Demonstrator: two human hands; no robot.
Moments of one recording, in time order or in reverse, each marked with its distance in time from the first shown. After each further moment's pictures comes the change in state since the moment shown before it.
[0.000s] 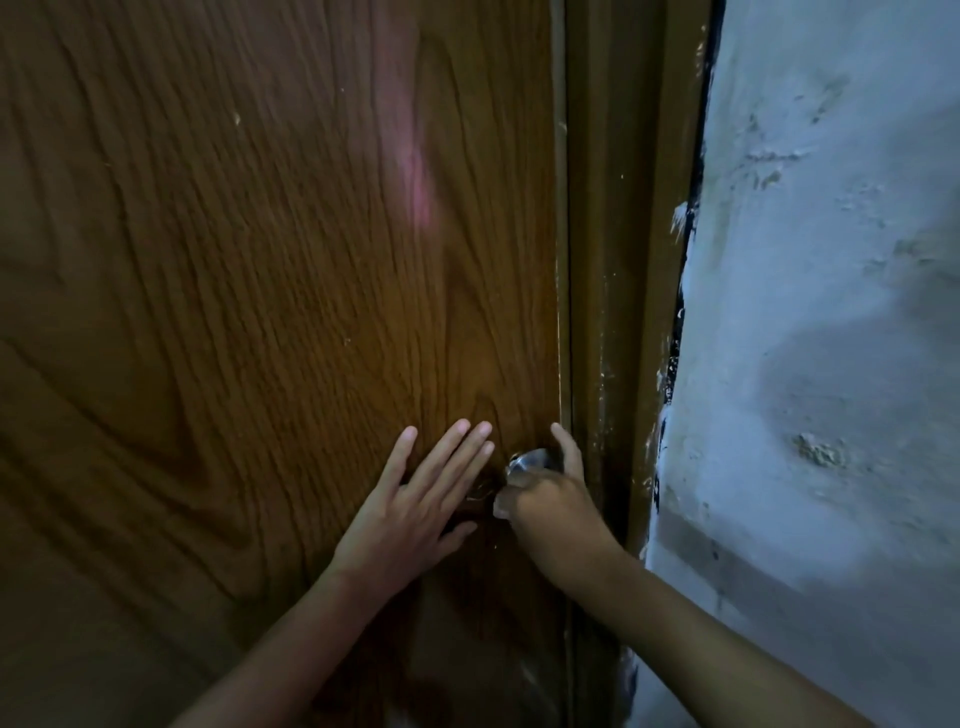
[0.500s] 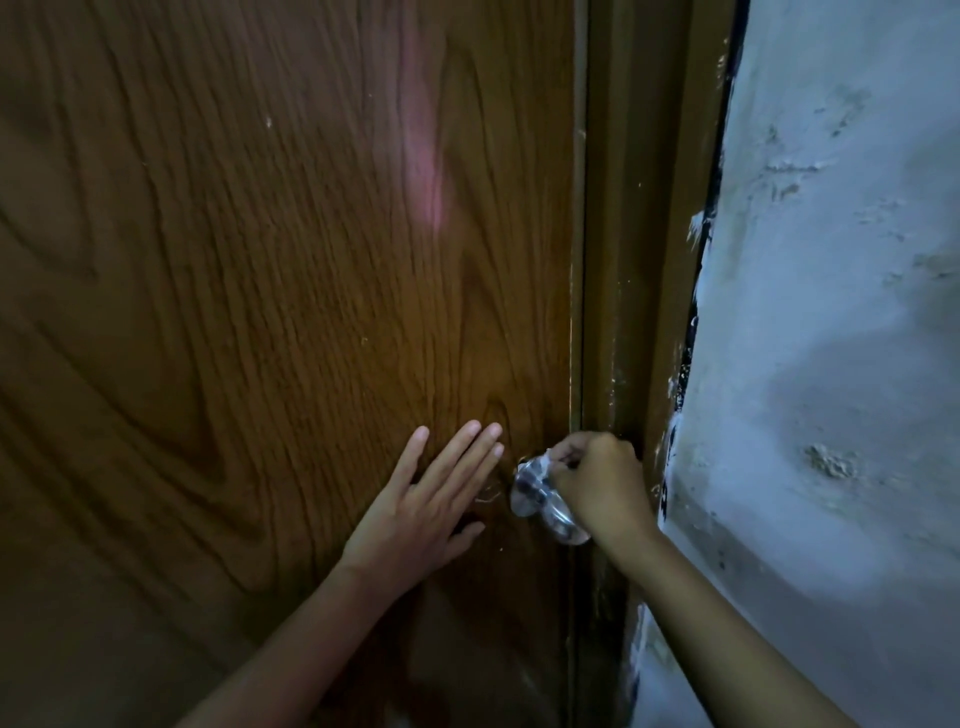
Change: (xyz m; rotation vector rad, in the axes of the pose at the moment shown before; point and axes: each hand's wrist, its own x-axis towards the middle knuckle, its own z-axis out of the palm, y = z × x) left_hand 0.000 -0.001 -0.002 -0.029 -0.018 -0.022; right_hand 0.009 0.020 -0.021 0.468 0.337 0.405
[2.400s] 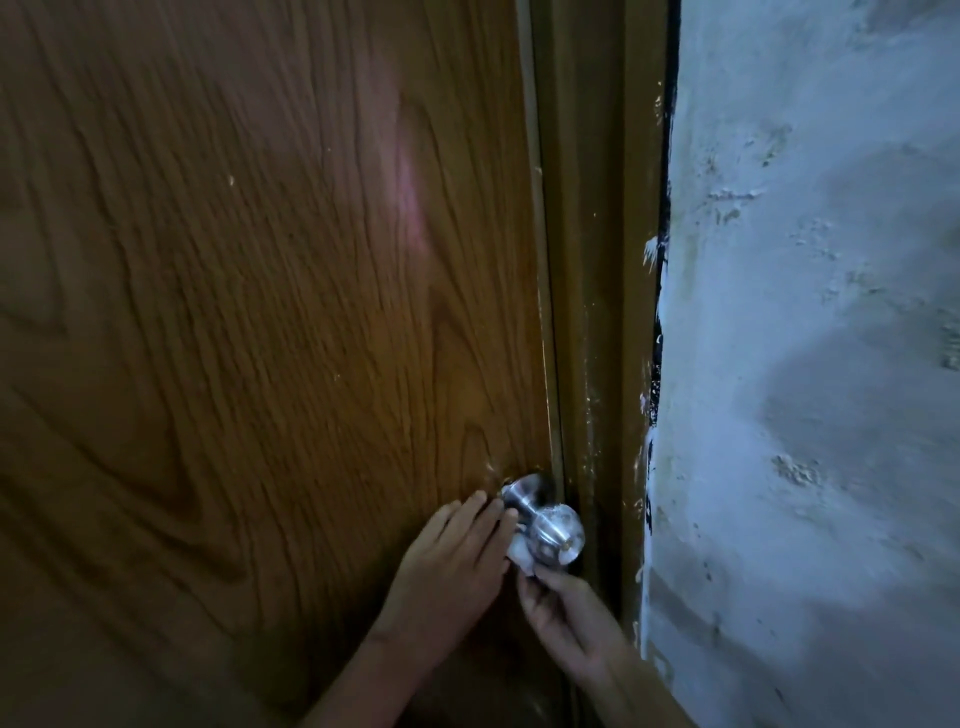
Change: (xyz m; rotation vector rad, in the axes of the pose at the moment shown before) left_hand 0.012 0.035 -0.029 -0.854 0.000 -0.126; right_hand -0.052 0.042 0.048 1.722 -0.291 0.753
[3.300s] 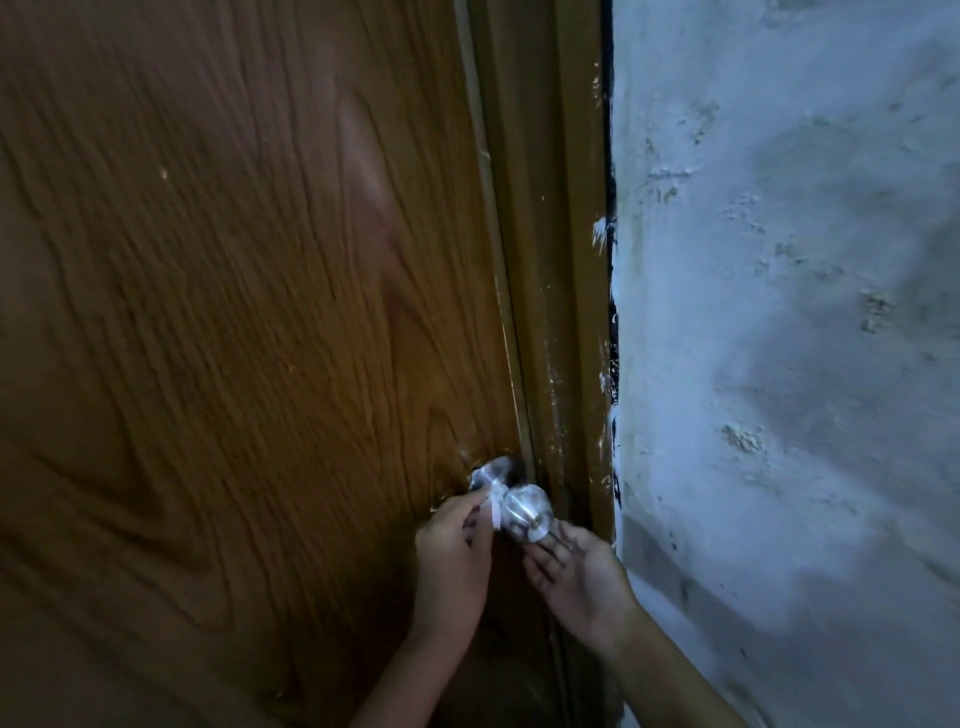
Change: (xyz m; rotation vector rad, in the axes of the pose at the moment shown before) left_hand 0.022 0.044 0.001 -0.746 0.147 -0.806; right_hand -0.009 -0.028 -0.016 -0.180 0.158 -0.069
